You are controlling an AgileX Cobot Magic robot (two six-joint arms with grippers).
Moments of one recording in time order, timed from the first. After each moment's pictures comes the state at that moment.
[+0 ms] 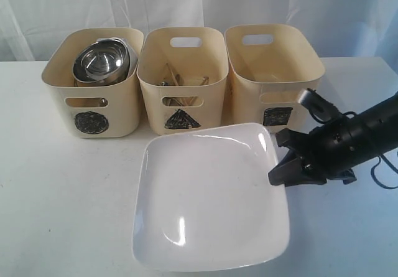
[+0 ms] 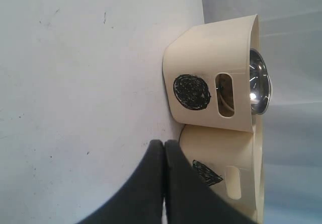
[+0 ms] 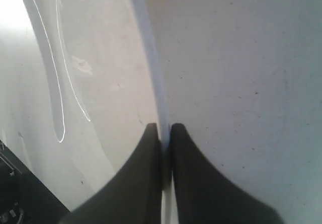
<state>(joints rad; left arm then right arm) -0.12 0.01 0.03 0.01 0.40 -1.46 0.02 1.74 -0.88 1.00 0.94 -0.77</state>
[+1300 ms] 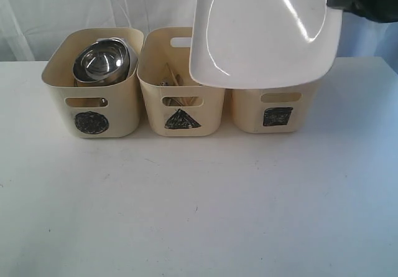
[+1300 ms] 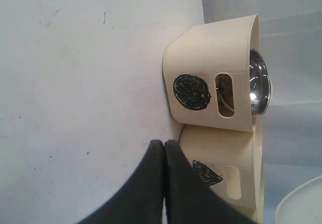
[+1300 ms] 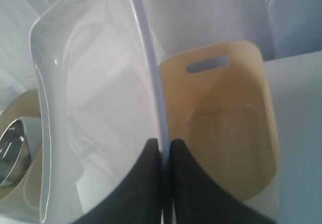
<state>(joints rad) -0.12 0.01 0.03 0.01 0.40 -1.46 0.02 1.39 -1.13 0.96 0.40 -0.63</state>
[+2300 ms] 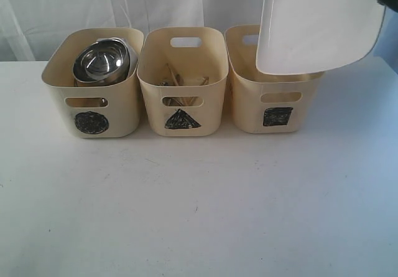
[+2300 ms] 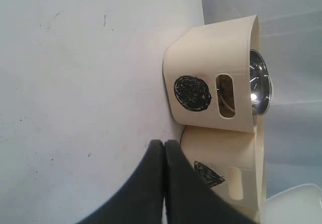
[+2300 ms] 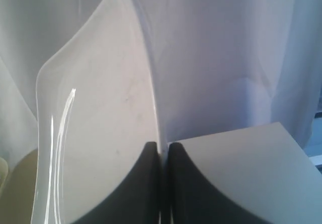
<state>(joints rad) -0.12 0.01 0.03 0.03 0.40 -1.46 0.02 1.51 -1.13 0.96 -0.08 -0.78</state>
